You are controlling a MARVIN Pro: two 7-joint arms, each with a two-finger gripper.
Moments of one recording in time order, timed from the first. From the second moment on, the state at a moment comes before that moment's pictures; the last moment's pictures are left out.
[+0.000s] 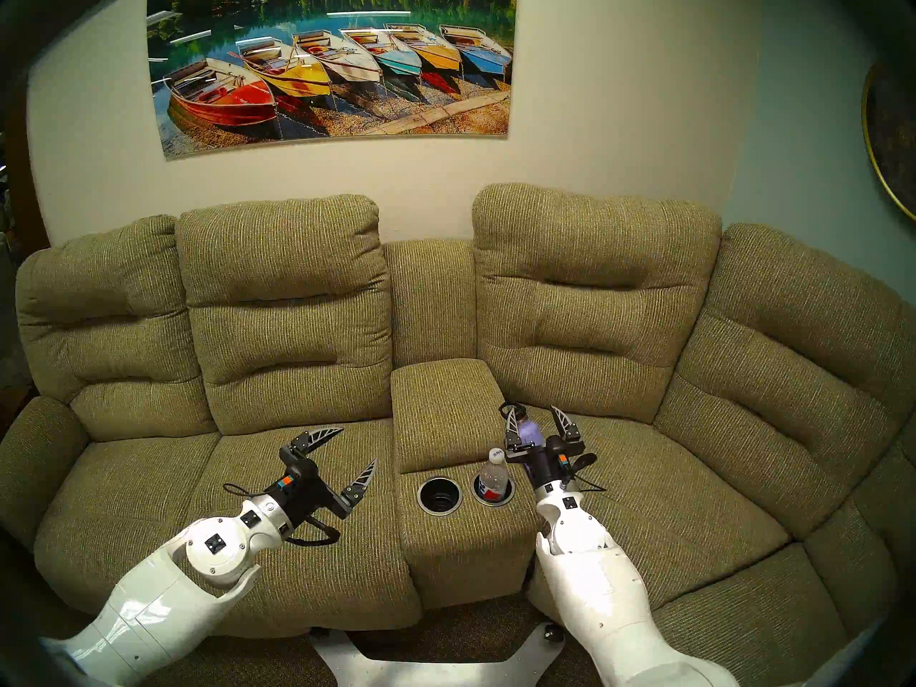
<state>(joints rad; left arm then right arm) 1.76 -0.98 -1.24 -1.65 -0.14 -0.26 -0.14 -1.45 -1.43 1.44 -1.02 0.13 -0.62 0.05</state>
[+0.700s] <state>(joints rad) 1.76 -0.97 -1.24 -1.65 -0.14 -0.26 -0.14 -1.65 -1.41 1.41 -1.29 0.17 -0.39 0.12</state>
